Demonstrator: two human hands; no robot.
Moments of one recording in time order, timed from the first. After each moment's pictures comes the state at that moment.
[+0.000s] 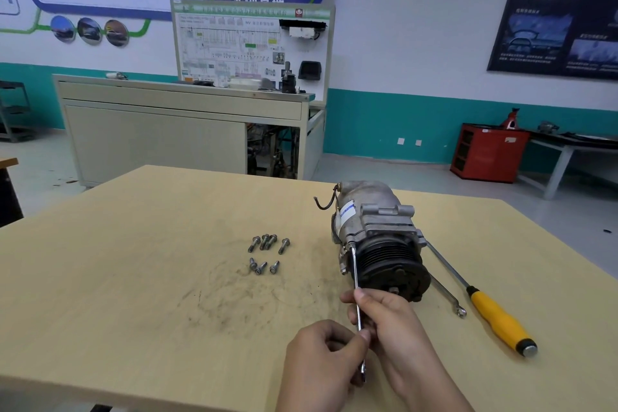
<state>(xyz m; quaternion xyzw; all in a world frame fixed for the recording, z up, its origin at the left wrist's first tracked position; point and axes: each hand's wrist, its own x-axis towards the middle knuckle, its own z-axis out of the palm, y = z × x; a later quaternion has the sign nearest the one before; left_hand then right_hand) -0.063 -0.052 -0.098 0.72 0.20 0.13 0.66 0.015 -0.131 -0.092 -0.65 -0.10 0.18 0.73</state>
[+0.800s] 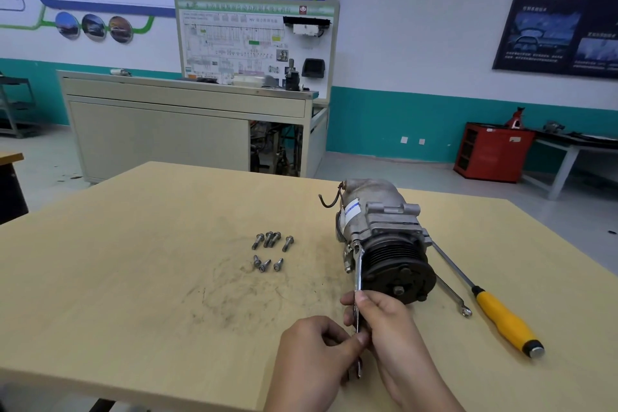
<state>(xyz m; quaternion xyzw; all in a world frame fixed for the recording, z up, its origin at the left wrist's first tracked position) -0.058 -0.037 -0.105 0.79 0.20 0.15 0.55 0.013 -0.120 -0.103 -0.69 -0.11 0.14 0.71</state>
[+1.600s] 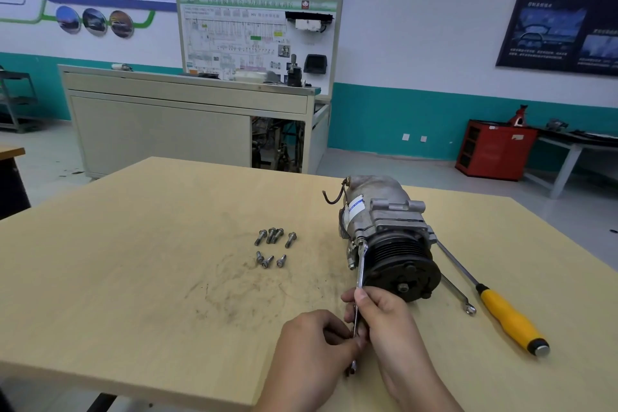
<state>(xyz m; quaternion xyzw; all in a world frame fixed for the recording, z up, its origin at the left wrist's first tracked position) -0.055 -0.026 -0.111 0.83 0.17 0.14 0.51 0.010 -0.115 -0.103 -0.70 -0.12 0.12 0.70</state>
